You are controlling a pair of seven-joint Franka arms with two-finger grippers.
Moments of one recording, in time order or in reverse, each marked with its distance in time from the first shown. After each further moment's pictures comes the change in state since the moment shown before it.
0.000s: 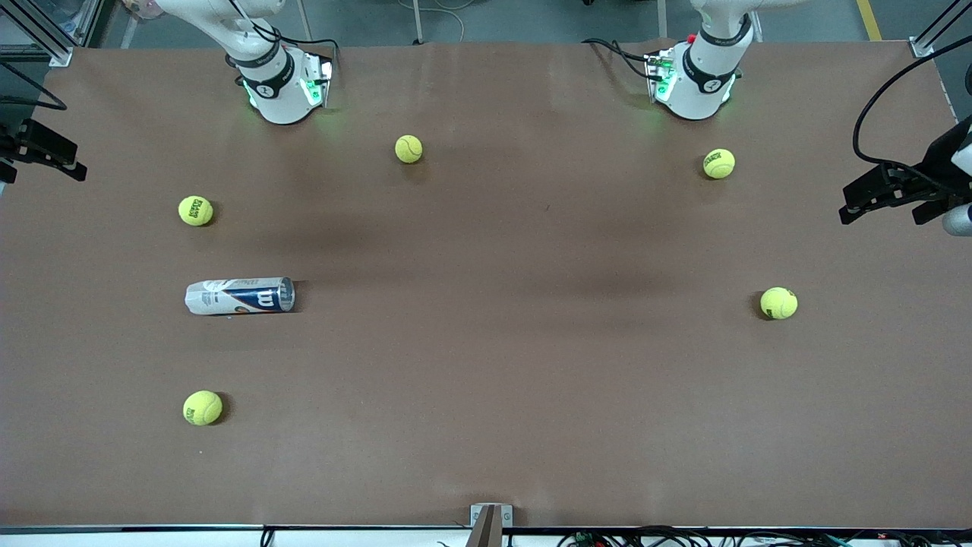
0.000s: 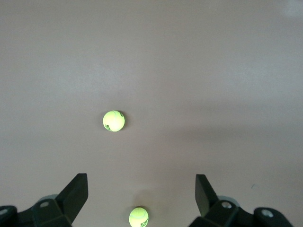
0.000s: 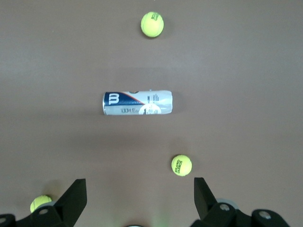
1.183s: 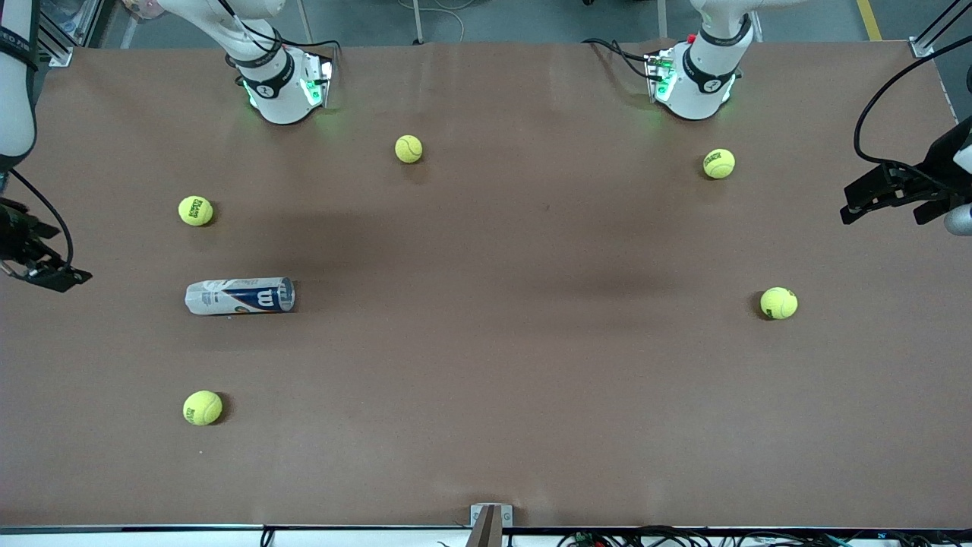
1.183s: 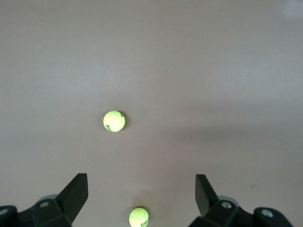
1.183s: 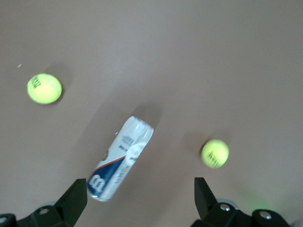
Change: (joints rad) left arm 0.000 0.000 0.002 0.002 0.000 0.000 0.000; right arm -0.055 0.241 -0.011 -0.025 -0.033 0.156 0.990
